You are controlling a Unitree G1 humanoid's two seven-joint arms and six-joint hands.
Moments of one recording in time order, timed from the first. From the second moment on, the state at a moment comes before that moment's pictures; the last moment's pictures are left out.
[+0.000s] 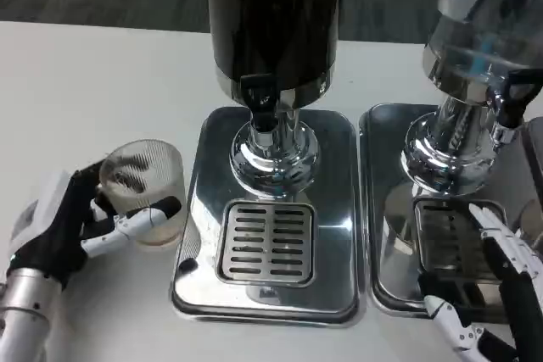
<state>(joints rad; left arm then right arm) -0.35 0.48 -0.14 1.15 0.39 -0.80 0.33 0.54 -0.28 0.09 -0.13 -0.62 -0.42 -0.41</state>
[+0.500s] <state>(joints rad) -0.30 0.49 -0.13 1.15 0.40 -0.84 0.42 0.53 -0.28 0.09 -0.12 -0.62 -0.43 -0.40</state>
